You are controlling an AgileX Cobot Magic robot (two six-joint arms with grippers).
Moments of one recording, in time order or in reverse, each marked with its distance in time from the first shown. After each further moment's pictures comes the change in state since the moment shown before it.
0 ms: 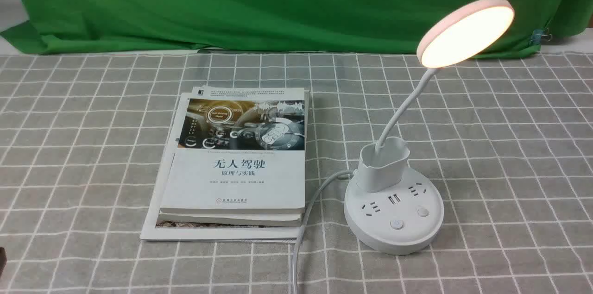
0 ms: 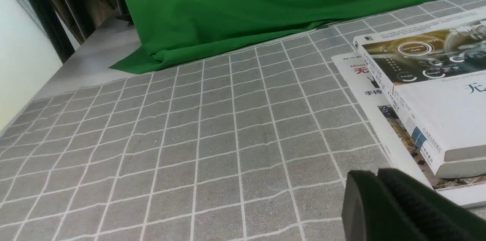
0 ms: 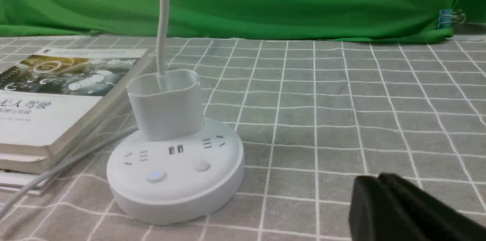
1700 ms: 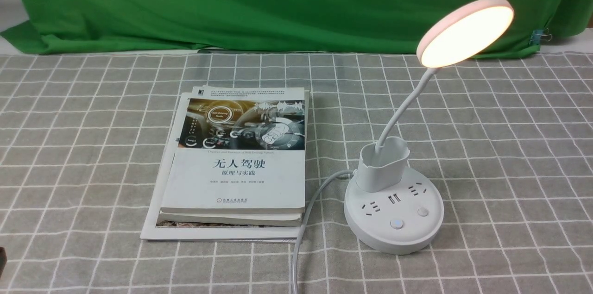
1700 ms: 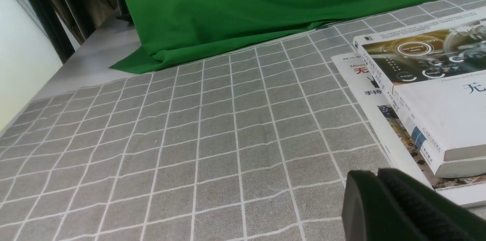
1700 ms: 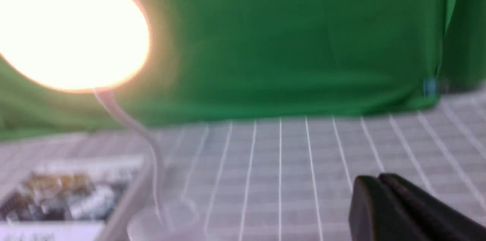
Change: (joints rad) right arm 0.000 0.534 -0.302 0.004 -0.232 0.110; left arm 0.000 0.000 0.000 0.000 0.000 0.000
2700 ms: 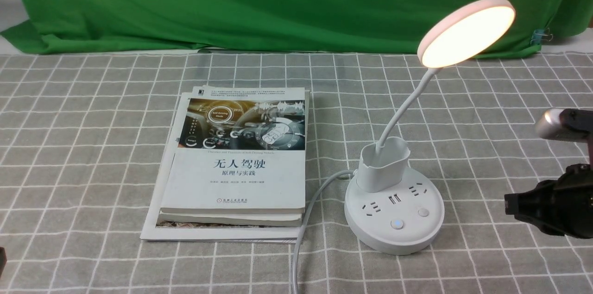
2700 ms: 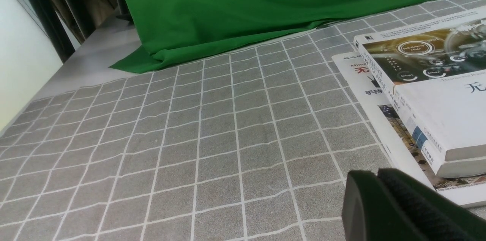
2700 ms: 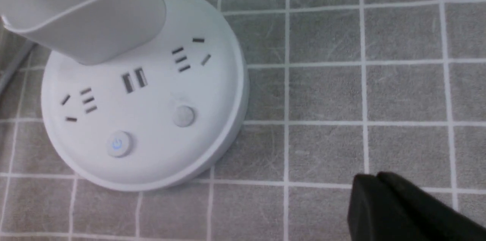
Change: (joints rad) right arm 0.016 0.734 -0.359 -0.002 0.465 0.011; left arm 0.000 0.000 0.000 0.000 0.000 0.000
